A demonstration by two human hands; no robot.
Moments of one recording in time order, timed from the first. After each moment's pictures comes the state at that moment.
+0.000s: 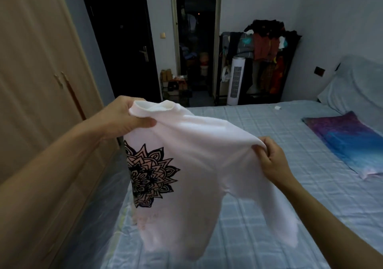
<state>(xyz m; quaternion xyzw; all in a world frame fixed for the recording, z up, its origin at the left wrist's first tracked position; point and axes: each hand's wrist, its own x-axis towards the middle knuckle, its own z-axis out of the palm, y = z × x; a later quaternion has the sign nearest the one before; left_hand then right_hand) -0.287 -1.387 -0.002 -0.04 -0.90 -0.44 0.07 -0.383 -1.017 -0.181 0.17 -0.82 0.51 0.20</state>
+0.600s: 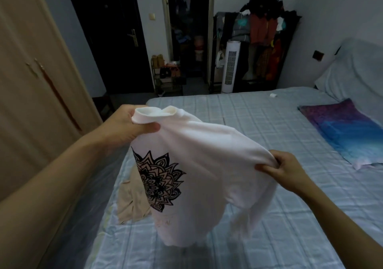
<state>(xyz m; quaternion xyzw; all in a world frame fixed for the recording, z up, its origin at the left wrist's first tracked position) -0.362 -1.331 -0.055 -0.03 -0.84 -0.53 0.04 -0.426 -0.928 -0.214 0.19 -0.87 0.44 0.08</state>
